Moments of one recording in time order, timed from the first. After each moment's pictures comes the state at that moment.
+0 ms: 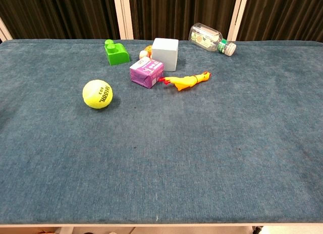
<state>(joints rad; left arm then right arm) -0.18 -1.27 -0.06 -1.41 1.49 1.44 0.03 0.12 -1.15 0.04 -1.68 -1.52 1.43 -0.13</state>
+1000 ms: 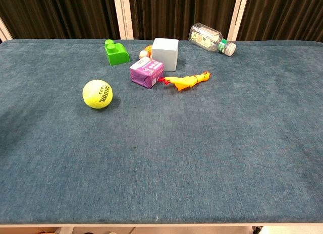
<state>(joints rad) -0.28 -1.32 -0.06 -1.48 1.53 1.31 -0.03 0.12 -1.14 0.04 -1.69 -1.51 1.42 -0.12</state>
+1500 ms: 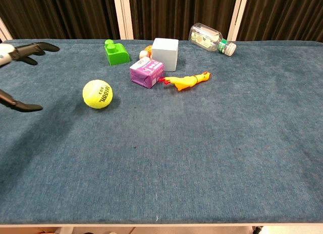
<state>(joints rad) -0.44 -1.45 -0.10 -1.42 1.50 1.13 -0.13 0.12 -1.14 0.05 -1.69 -1.50 1.42 -0.11</state>
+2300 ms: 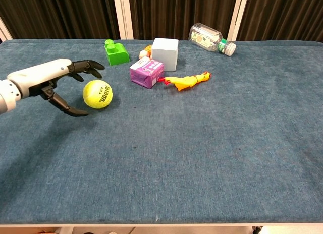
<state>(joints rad) -0.60 -1.64 -0.13 -1.21 1.45 0.98 -0.24 0.13 -1.14 0.05 -1.69 -1.48 1.40 -0.11</state>
